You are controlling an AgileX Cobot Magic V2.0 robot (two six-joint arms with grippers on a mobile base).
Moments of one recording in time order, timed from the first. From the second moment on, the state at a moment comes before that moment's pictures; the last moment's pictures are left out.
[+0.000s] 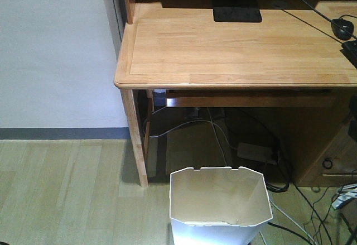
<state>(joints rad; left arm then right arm) 0.07 -0.02 0.03 0.04 0.12 -0.05 -0.01 0.69 -0.52 -0.10 0.40 0.05</state>
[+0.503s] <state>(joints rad) 0.07 -0.02 0.03 0.04 0.12 -0.05 -0.01 1.22 -0.82 -0.03 0.65 0.03</state>
